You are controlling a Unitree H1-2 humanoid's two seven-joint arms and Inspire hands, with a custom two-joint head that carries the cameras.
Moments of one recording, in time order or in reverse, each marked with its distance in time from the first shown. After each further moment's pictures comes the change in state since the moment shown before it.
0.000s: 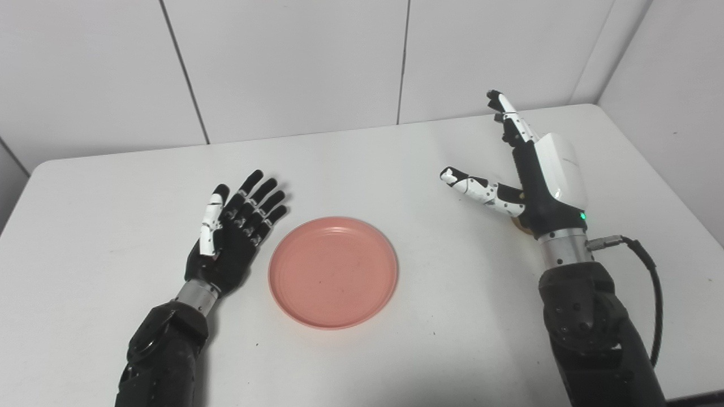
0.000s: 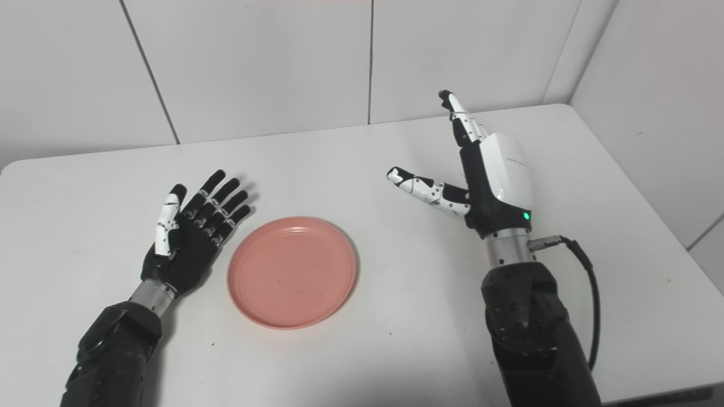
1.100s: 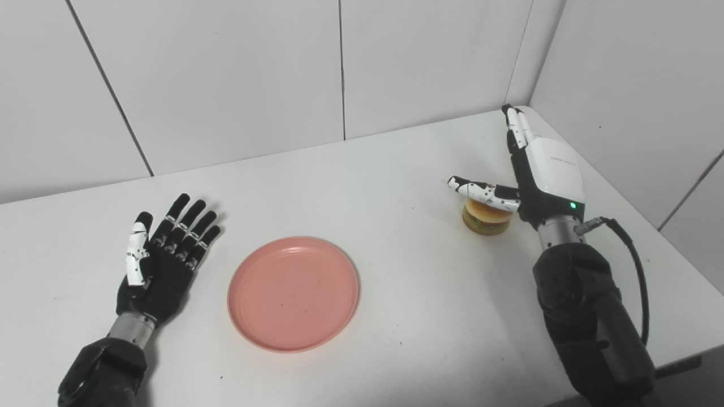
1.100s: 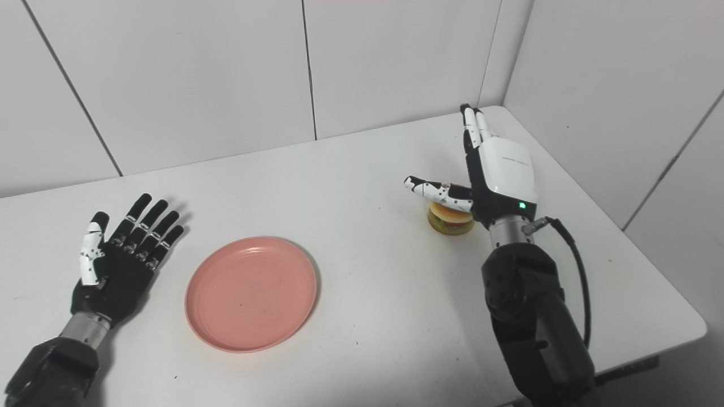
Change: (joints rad) left arm -0.043 0.034 0.047 0.081 -0.034 -0.003 -0.029; right arm 0.015 -0.085 -0.071 0.117 -0.183 0.173 0.098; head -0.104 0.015
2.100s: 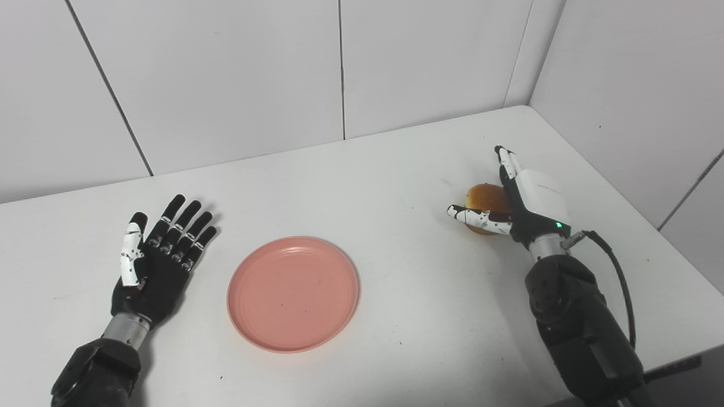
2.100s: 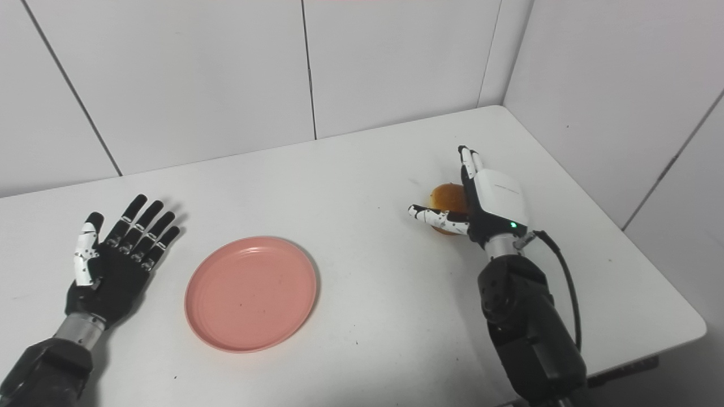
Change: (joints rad) left arm 0.000 0.012 0.005 -0.007 -0.017 0.028 0.001; right arm -0.001 -0.006 0.031 0.188 0.063 0.010 -0.014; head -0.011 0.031
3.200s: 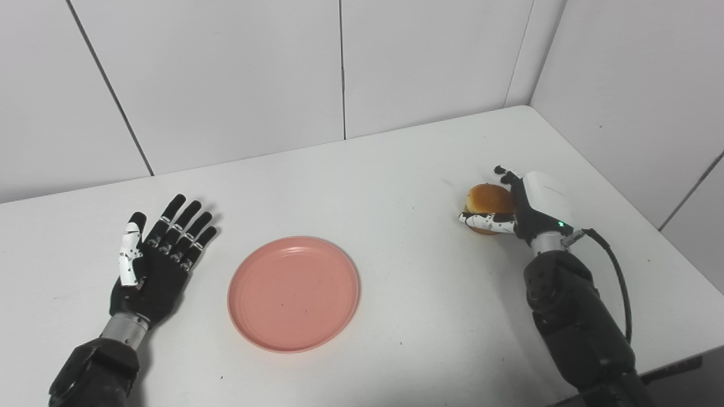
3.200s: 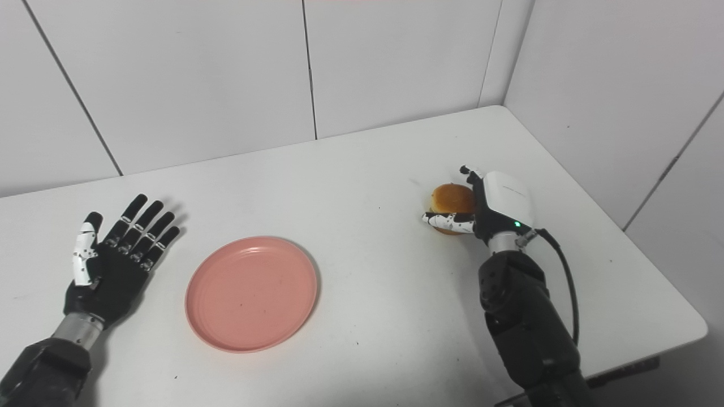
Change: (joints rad) left arm -0.001 0.004 0.004 -0.003 0.000 0.011 0.002; right arm -0.042 -0.007 -0.023 0.102 0.090 0.037 -0.112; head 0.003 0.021
